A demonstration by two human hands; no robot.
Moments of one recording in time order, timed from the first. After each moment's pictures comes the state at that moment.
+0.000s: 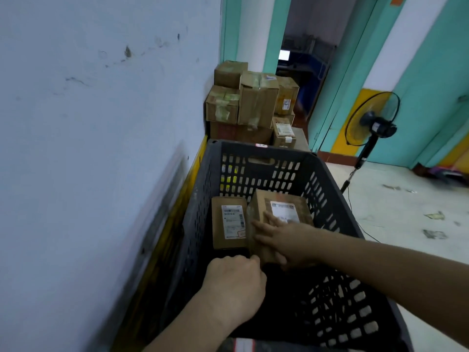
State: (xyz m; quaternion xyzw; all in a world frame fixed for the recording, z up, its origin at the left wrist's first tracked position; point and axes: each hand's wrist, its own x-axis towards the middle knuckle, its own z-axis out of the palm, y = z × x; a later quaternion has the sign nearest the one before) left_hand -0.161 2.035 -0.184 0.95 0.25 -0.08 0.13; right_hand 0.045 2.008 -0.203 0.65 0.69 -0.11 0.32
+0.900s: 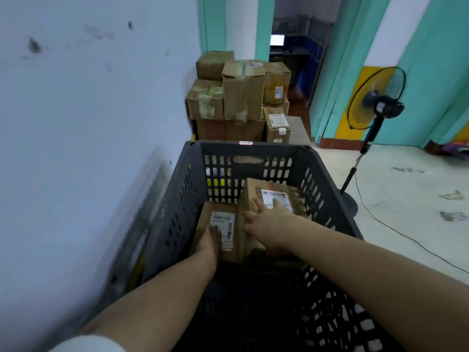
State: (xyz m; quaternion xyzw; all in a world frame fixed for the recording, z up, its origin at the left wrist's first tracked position) left_hand -0.030 2.190 -0.369 0.88 0.18 -0.36 -0.25; right_hand 0.072 2.058 -0.205 0.69 0.64 -0.13 0.32
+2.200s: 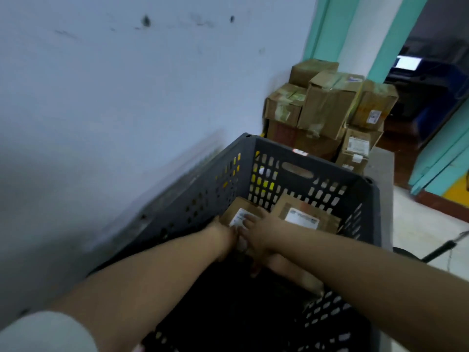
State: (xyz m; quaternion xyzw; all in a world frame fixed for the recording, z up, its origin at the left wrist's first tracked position) left_hand -0.050 2.141 -0.284 0.87 0.30 -0.40 -0.05; right_hand 0.074 2.111 -0.258 0.51 0.78 -0.06 0.36
